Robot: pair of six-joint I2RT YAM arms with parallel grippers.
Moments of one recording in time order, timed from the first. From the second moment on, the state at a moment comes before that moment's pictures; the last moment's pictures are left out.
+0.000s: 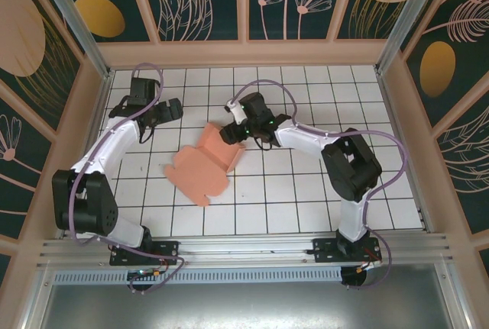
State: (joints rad) left arm -0.12 1.50 1.17 -0.53 -0.04 -0.37; right arm 0.71 1.90 1.31 -0.15 -0.18 0.08
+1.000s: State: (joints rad) left arm -0.11 1.47 1.10 -0.54 -0.07 -0.37; right arm 0.64 1.86 1.23 -0.21 -0.07 0.19
